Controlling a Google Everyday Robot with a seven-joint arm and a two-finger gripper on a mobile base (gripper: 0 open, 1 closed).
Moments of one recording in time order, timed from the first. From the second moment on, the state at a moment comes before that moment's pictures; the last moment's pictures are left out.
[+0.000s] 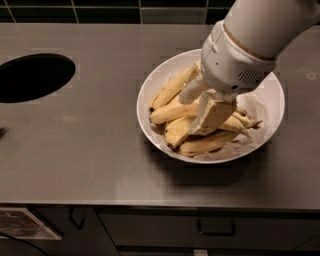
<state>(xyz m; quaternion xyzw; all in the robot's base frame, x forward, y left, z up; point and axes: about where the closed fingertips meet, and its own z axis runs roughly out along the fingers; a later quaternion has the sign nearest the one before) 0.424 -0.072 0.962 -0.75 0.63 0.07 0.18</state>
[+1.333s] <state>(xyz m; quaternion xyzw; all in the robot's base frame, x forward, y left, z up) 0.433 -0.077 0.917 -0.75 0.64 0.09 0.13</state>
